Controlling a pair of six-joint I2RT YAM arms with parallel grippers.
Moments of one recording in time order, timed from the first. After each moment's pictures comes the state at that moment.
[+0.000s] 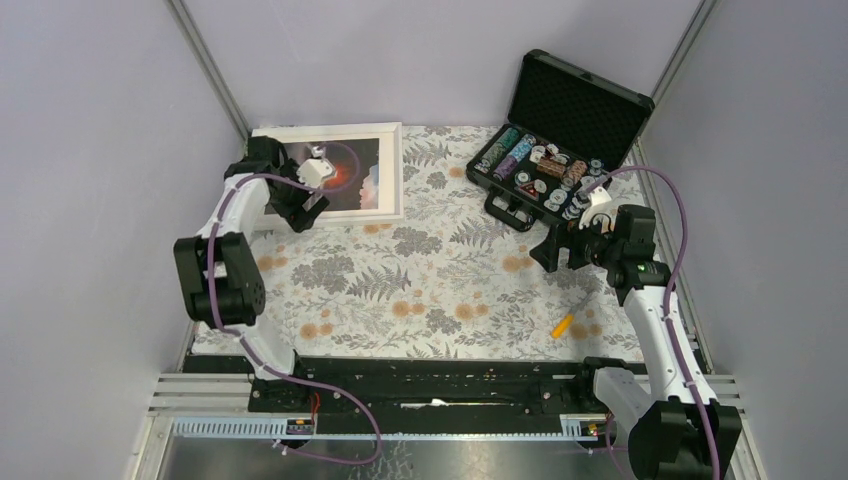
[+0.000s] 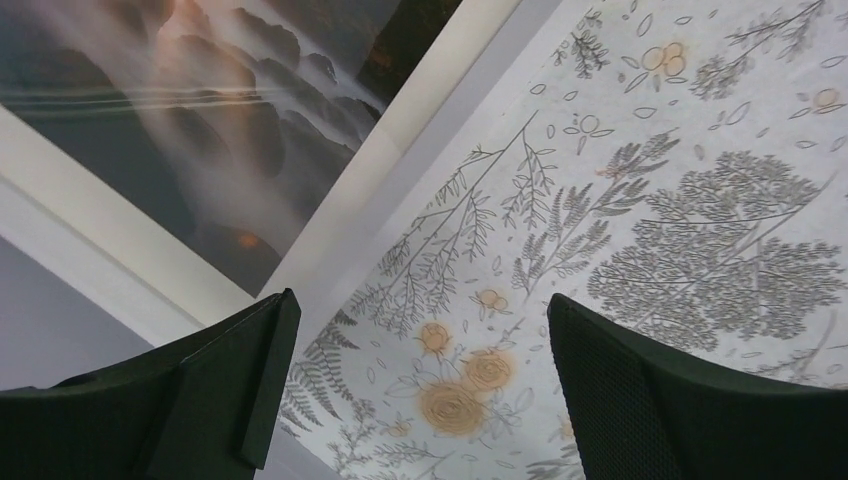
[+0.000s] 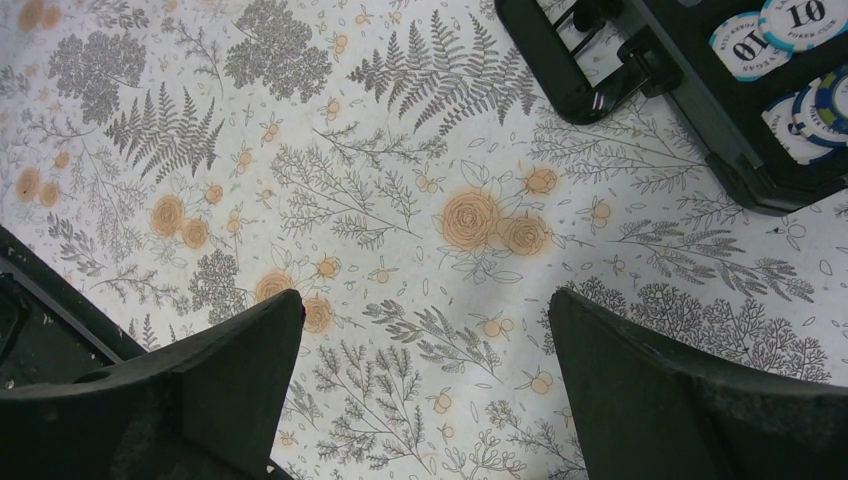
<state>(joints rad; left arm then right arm) 0.12 1.71 1.37 -0.75 0.30 0.92 -0.07 0.94 0.71 -0.42 -0.64 -0.07</state>
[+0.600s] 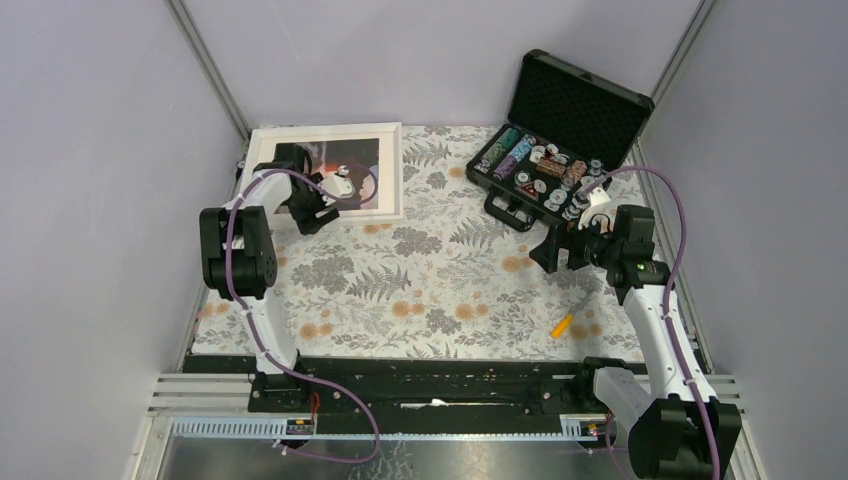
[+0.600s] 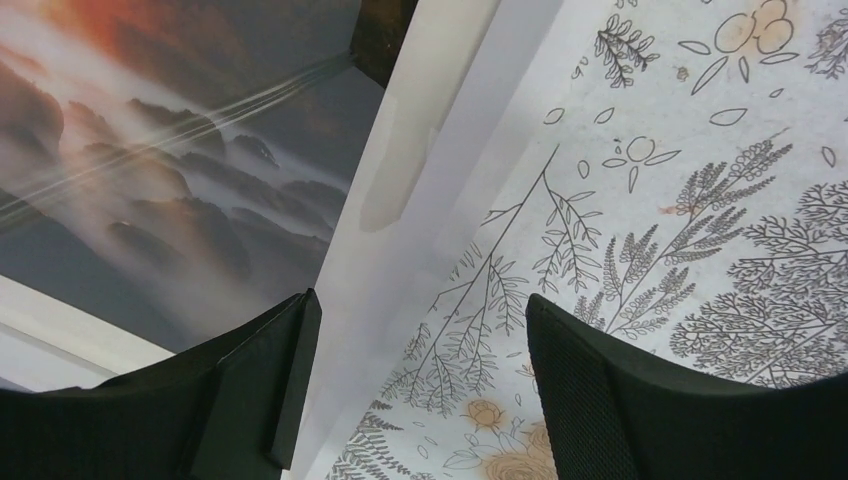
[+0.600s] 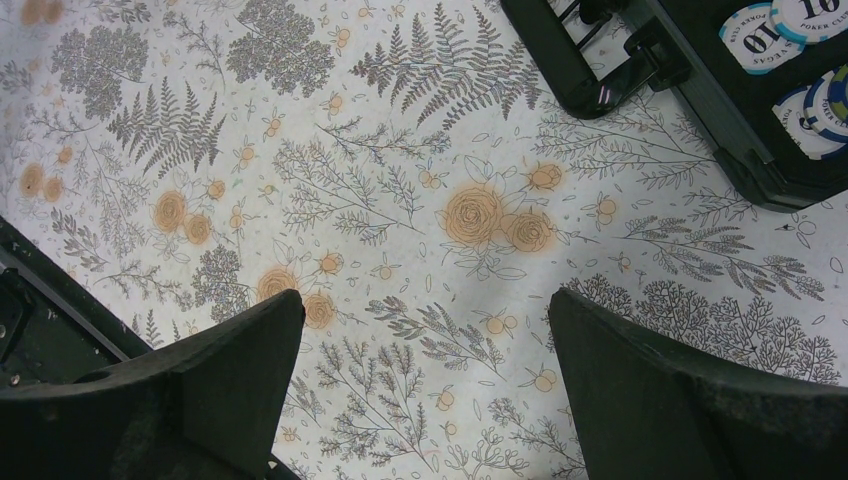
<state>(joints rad) 0.05 1.95 1.45 -0.73 0.21 1.14 -0.07 0.95 0.71 -0.43 -0.65 -0.08</state>
